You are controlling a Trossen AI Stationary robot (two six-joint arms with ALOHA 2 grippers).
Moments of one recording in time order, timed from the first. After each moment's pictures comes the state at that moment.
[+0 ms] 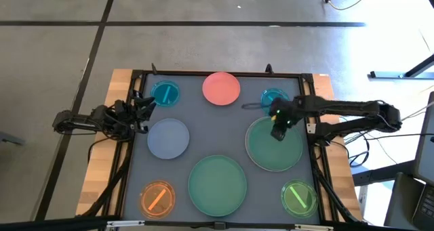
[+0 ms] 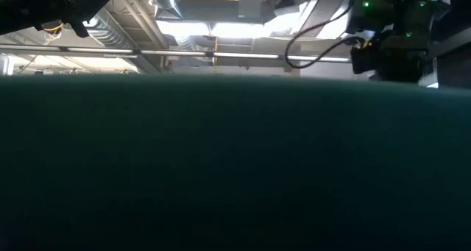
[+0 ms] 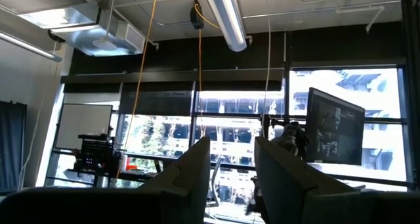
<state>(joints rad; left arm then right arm) -0.08 0.06 0.02 0.64 -0.40 0.14 -0.19 1.11 0.73 -0.87 -0.15 0.34</state>
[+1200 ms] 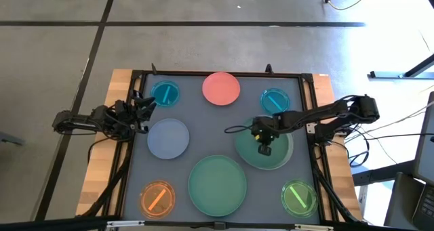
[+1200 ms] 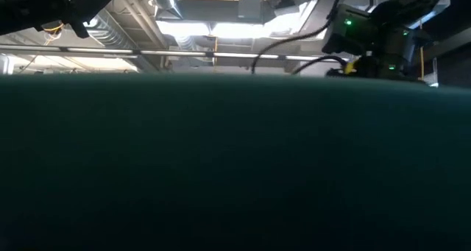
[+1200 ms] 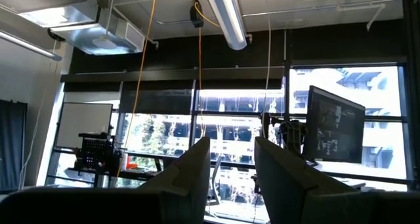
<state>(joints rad) -0.08 0.06 0.02 0.63 -0.40 0.14 0.00 1.46 0.68 -0.43 -0.08 0.20</state>
